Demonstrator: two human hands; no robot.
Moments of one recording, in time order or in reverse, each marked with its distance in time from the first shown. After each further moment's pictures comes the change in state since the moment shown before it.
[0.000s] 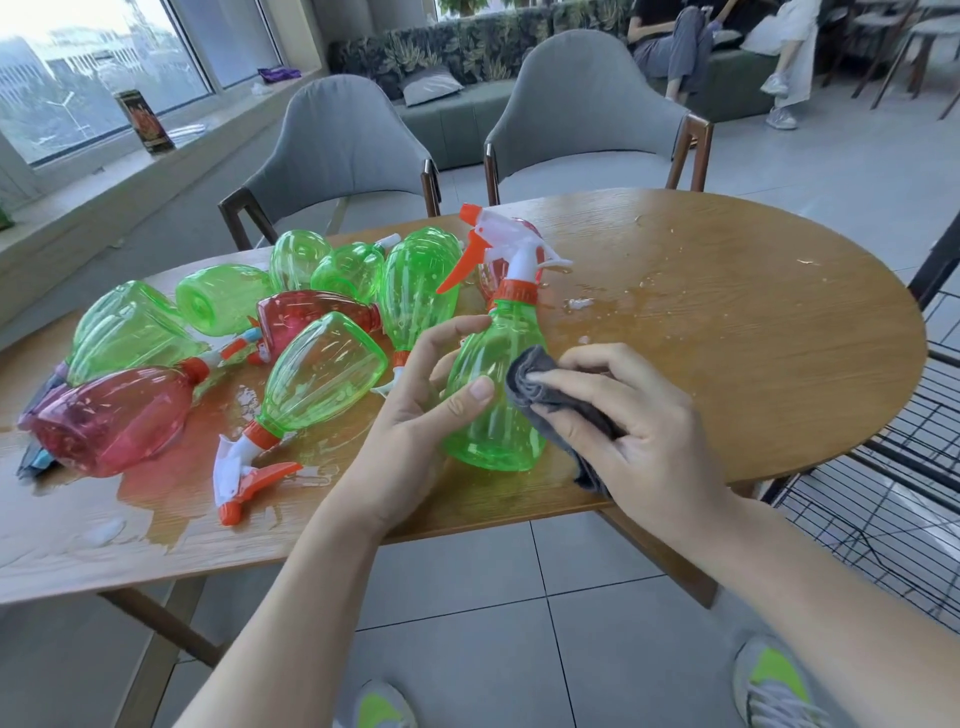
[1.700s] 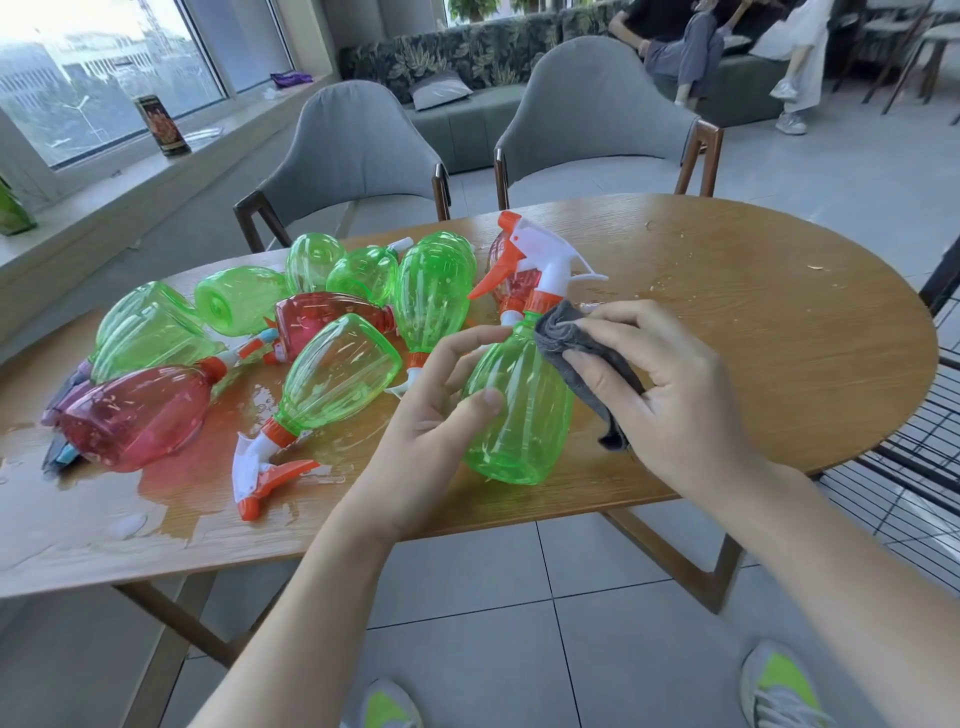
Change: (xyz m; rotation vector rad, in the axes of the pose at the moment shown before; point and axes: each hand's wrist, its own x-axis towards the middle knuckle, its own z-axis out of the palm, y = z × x) left_hand -0.008 0.002 0.002 0.177 0.004 0.045; right_hand 0.026 0.007 -0.010 -0.096 0.035 0.043
